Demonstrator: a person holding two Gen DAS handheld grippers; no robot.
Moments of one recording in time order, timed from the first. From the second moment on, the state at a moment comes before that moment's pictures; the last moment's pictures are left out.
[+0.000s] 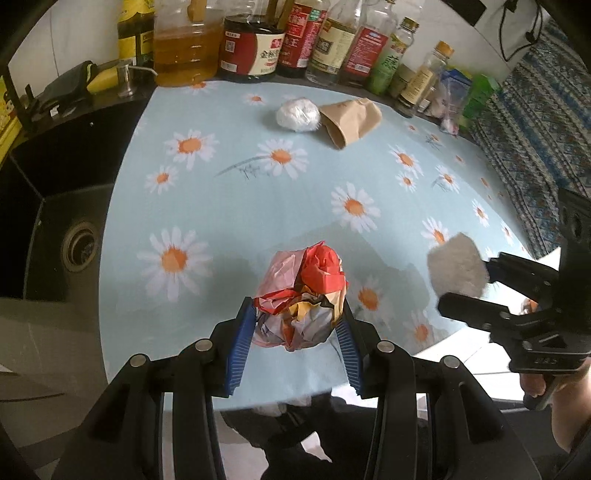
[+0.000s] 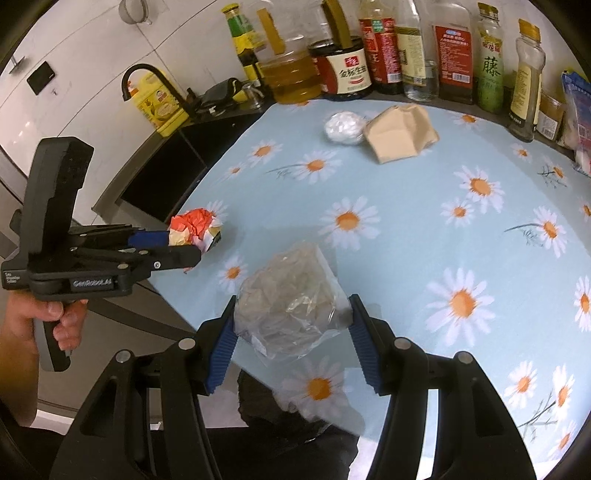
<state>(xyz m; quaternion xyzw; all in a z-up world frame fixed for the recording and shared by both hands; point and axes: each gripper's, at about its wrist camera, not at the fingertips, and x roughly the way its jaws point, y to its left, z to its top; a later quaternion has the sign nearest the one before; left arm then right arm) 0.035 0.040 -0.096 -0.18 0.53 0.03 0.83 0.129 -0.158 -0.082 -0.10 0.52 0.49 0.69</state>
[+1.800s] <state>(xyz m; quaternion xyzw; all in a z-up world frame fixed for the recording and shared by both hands) -0.091 0.006 -0.196 -0.25 0.64 -0.02 0.73 0.003 -0.159 -0.175 -0.13 0.63 0.47 0.61</state>
